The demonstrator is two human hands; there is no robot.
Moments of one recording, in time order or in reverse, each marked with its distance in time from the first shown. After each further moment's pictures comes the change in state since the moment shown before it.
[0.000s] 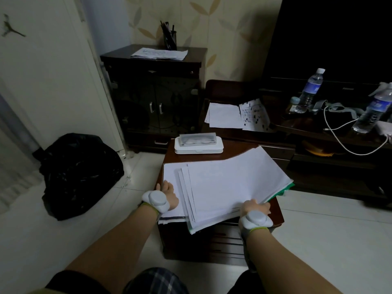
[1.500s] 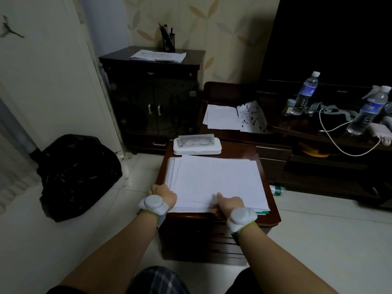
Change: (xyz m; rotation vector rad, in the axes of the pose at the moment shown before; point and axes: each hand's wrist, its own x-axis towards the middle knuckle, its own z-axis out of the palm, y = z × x) left_hand -0.004 -0.004 0.005 -0.300 0.288 -0.041; right_hand 0.018 0.004 0.046 -0.123 -0.293 0.009
